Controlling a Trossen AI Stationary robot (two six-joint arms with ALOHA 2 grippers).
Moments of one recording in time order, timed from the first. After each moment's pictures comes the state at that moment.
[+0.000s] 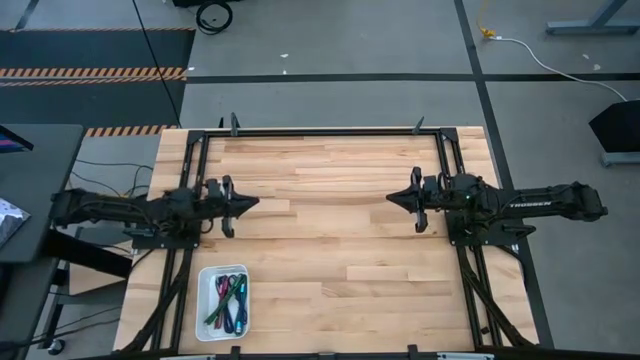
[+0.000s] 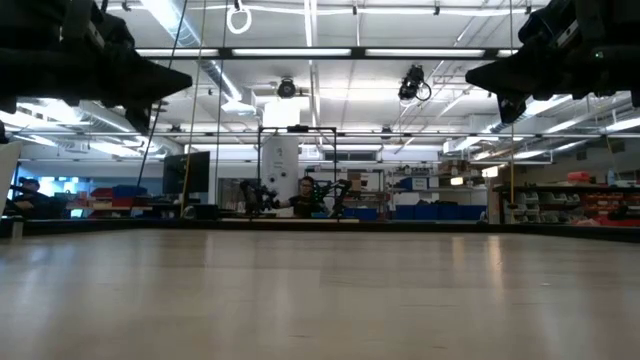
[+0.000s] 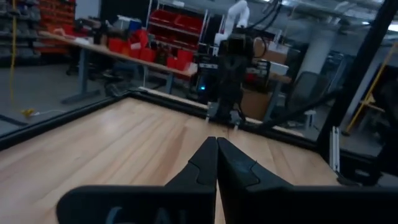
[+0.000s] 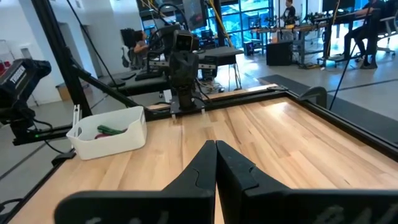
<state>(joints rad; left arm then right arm) 0.00 0.46 0.01 0.53 -0.19 -0.24 -0.12 0.48 0.12 0.37 -0.05 0.16</state>
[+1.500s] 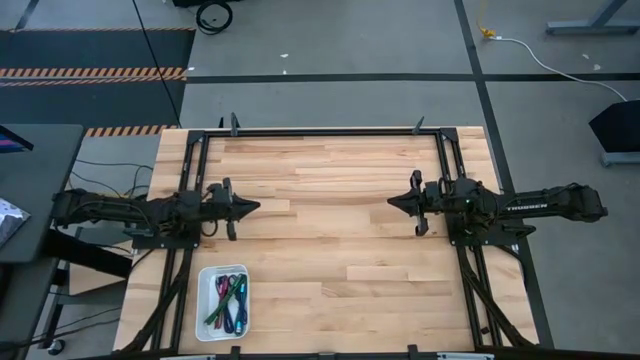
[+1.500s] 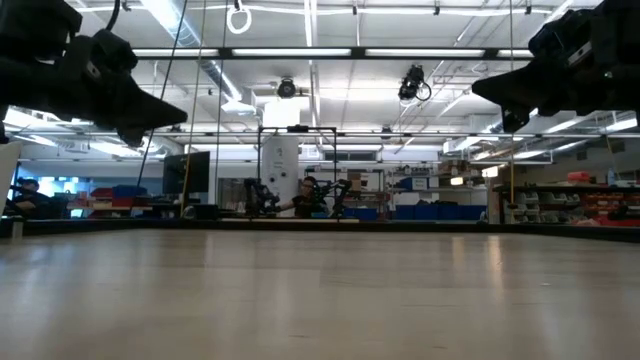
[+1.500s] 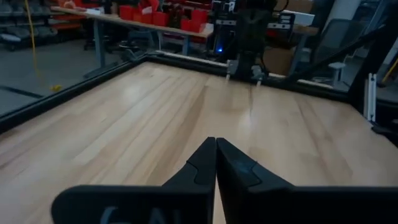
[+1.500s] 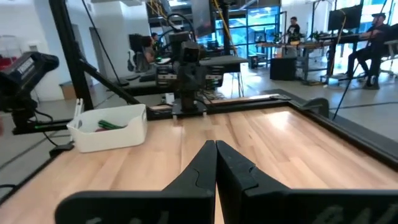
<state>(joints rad) 0.00 0.43 0.01 0.32 -0.22 -0.17 -0.13 0.48 0.01 0.53 -0.09 0.10</state>
